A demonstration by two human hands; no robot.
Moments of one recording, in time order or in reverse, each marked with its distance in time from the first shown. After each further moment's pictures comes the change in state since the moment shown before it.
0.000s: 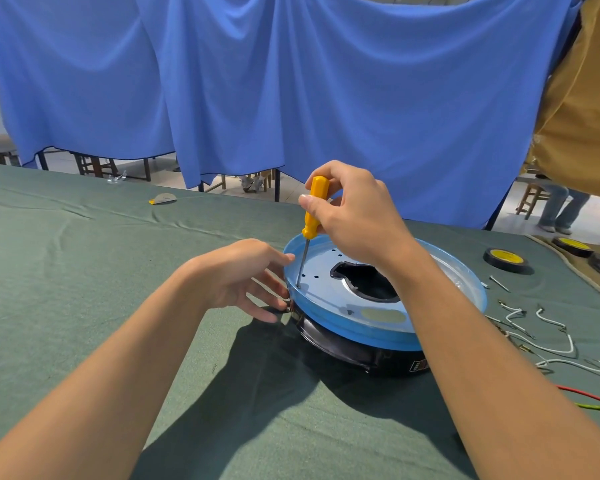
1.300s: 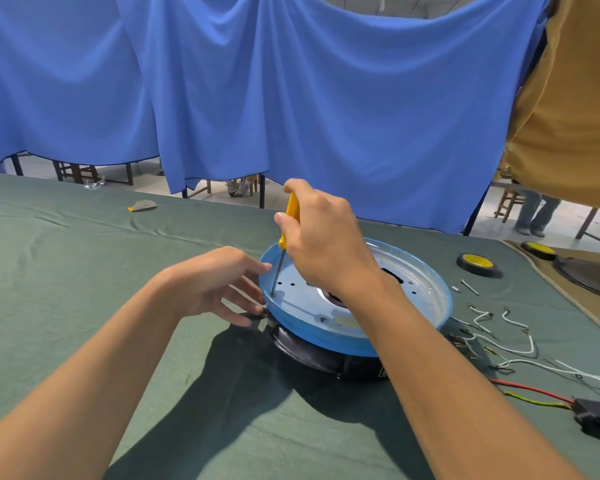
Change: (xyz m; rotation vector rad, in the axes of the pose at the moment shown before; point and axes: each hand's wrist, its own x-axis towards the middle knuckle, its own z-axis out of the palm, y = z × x) left_hand -0.004 0.003 0.001 0.005 0.022 0.008; right_hand -0.012 -0.007 0.006 -0.332 0.035 -0.070
